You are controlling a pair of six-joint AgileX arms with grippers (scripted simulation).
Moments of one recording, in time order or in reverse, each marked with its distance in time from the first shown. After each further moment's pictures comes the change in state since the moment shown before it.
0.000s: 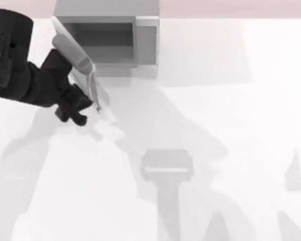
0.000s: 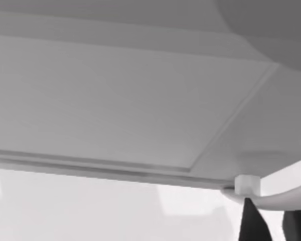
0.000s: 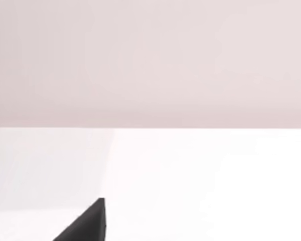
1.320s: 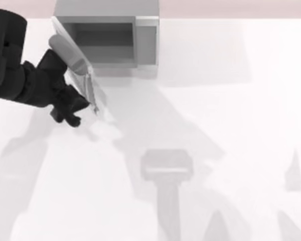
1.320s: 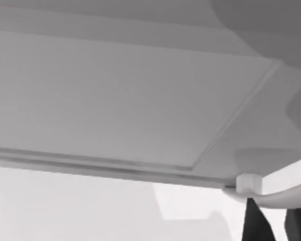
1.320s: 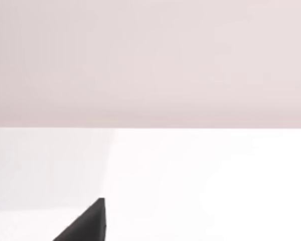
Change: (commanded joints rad) left arm 0.027 0.002 0.011 -0.028 0.029 0.059; right arm 0.000 0.000 0.000 0.000 0.000 0.000
